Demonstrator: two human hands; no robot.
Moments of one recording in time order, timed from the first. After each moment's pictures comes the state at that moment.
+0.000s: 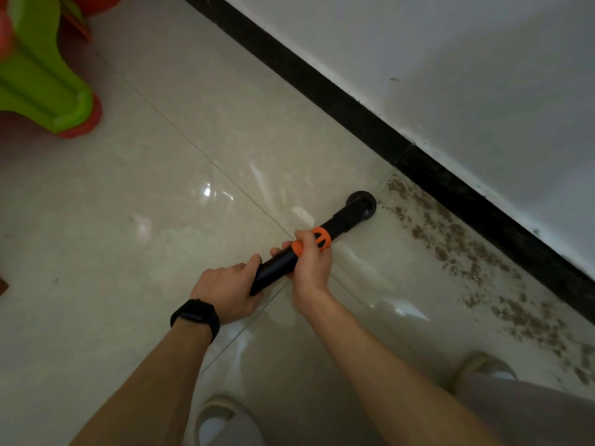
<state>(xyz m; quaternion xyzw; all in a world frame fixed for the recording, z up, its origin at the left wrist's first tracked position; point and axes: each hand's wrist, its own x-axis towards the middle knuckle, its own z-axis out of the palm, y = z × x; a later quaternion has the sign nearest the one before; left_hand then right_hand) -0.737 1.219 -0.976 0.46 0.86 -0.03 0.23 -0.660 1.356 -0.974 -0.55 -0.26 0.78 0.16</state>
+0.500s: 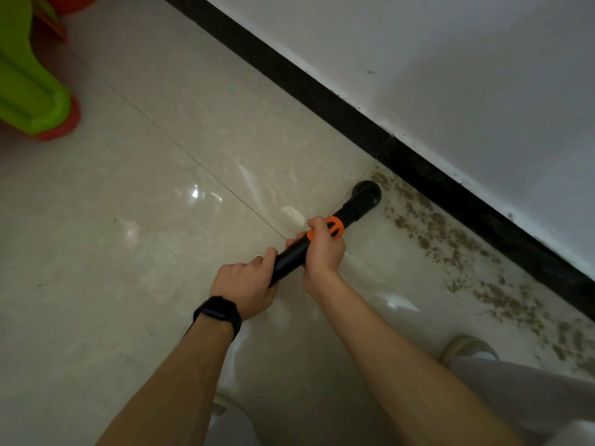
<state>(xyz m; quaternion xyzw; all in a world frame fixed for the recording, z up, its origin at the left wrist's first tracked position) -0.697 1.255 -0.973 0.48 0.86 -0.04 0.18 -0.643 1.388 -0.965 -0.61 -0.25 0.73 0.19</state>
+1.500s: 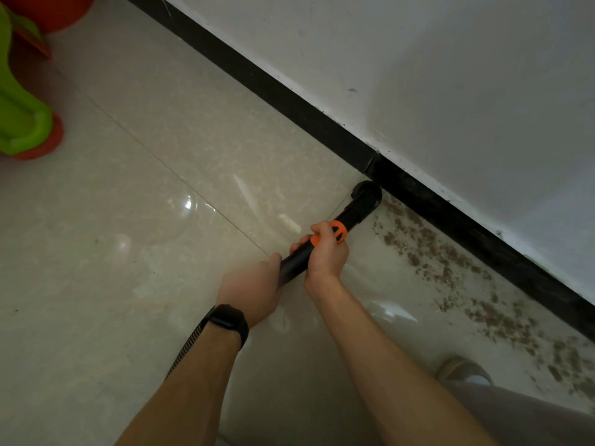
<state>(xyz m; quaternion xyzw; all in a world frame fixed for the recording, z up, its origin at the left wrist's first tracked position) -0.691 1.300 -0.974 0.49 0.87 -0.03 0.11 -0.646 1.430 -0.977 -0.60 -0.25 0.73 0.22</state>
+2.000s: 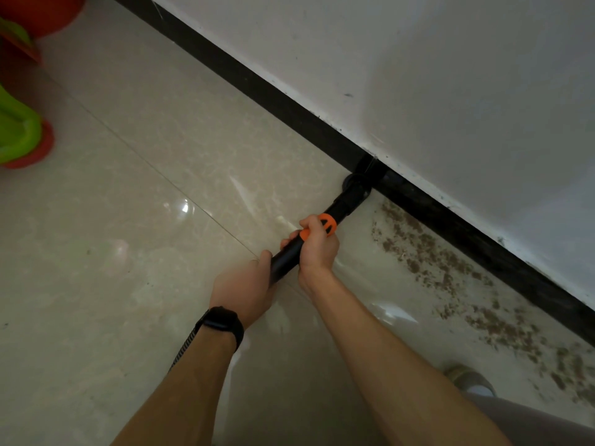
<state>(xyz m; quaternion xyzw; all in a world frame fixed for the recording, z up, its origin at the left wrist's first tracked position) -0.705 1.310 -0.981 0.46 0.88 0.02 0.10 -0.668 1.443 -0.982 -0.58 -0.25 0.75 0.20</state>
